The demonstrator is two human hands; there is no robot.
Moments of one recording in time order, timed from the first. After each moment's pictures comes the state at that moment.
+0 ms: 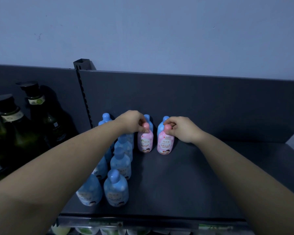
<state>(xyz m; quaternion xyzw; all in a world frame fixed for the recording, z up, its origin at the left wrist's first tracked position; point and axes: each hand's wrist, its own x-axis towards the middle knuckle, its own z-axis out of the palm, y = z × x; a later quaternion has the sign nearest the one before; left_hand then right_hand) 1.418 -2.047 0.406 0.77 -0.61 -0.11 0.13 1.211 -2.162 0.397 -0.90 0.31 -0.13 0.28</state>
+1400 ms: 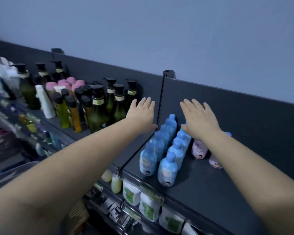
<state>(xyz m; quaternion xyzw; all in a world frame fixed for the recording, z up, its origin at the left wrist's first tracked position) 1.401 -1.886 0.455 0.91 -0.39 0.11 -0.06 1.276 -2.052 0.465 -0.96 0.16 -0.10 -0.18</state>
